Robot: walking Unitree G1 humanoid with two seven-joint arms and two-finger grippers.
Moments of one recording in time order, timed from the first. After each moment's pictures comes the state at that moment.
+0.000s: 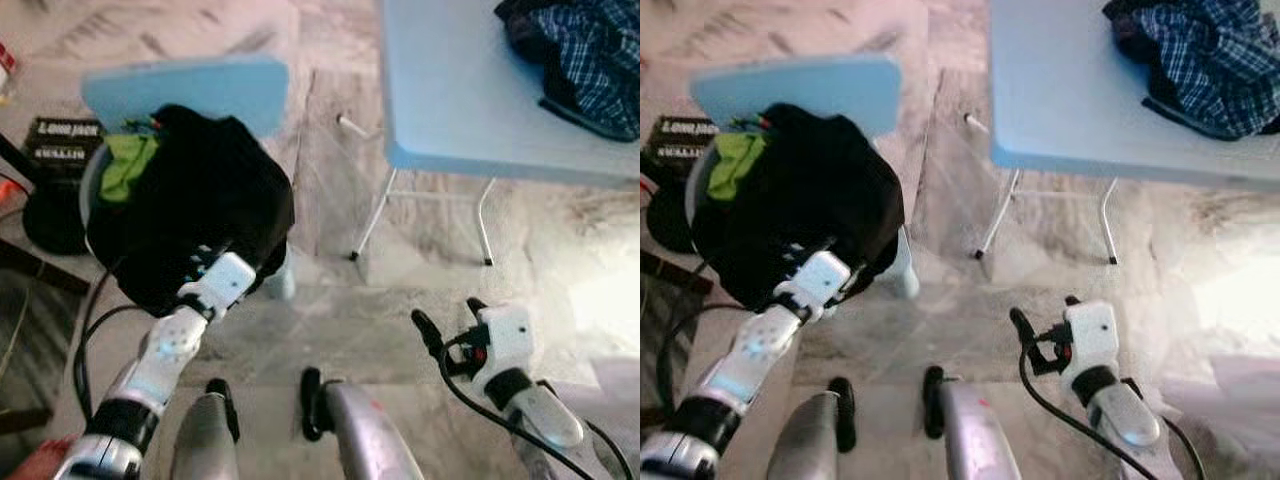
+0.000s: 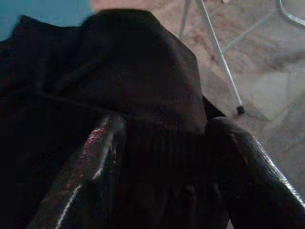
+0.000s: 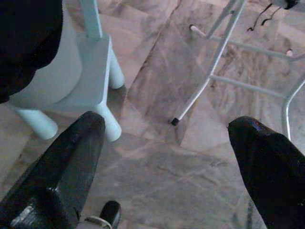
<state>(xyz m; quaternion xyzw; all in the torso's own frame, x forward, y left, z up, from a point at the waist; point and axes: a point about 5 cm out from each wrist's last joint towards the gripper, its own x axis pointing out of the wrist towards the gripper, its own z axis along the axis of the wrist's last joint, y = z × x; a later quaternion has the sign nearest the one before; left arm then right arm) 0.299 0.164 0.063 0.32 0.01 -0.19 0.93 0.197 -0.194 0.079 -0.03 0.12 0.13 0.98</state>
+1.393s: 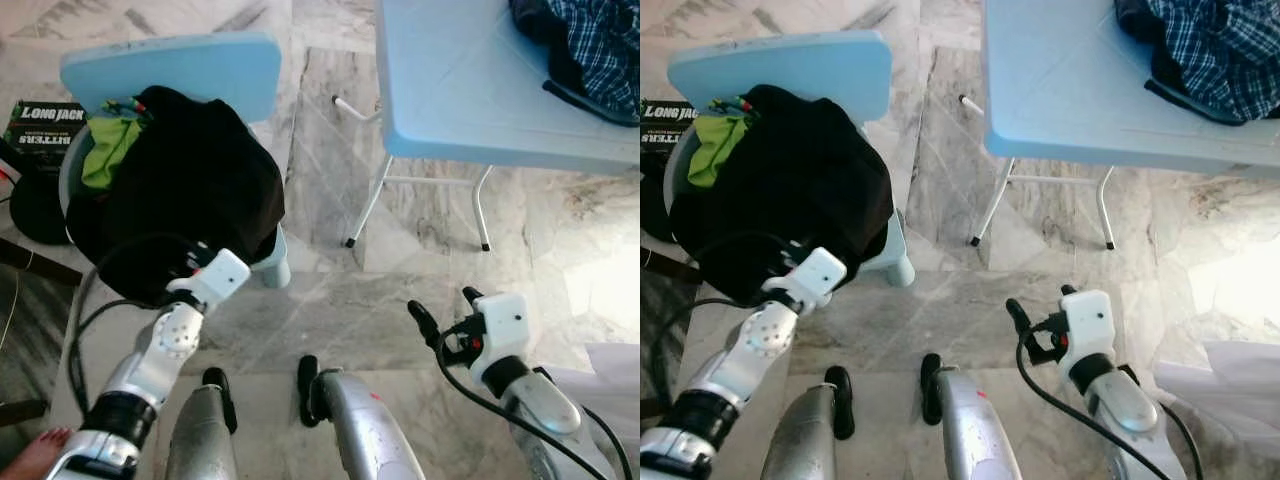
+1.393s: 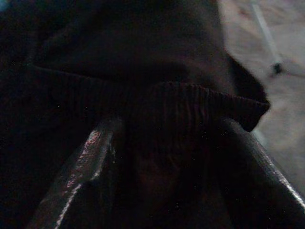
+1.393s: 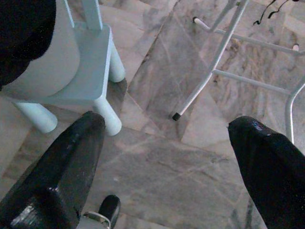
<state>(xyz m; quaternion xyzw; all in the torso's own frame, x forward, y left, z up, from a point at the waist) 0.303 0.173 0.063 0.38 0.04 -0.12 0.91 0.207 -0.191 0.084 -0.04 0.11 0.14 0.98</state>
